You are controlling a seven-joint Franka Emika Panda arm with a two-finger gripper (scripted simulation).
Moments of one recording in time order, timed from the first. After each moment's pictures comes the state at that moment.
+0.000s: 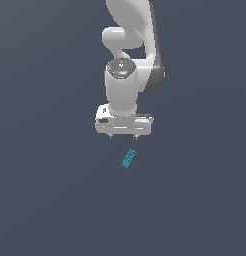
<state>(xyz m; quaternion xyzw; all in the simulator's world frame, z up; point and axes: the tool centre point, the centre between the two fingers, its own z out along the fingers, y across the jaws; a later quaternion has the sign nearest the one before) 0.001 0.002 0.172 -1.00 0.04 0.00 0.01</state>
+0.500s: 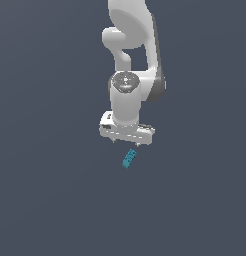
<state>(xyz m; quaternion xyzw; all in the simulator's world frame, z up) 0.010 0.012 0.141 -0.99 0.11 0.00 0.01</state>
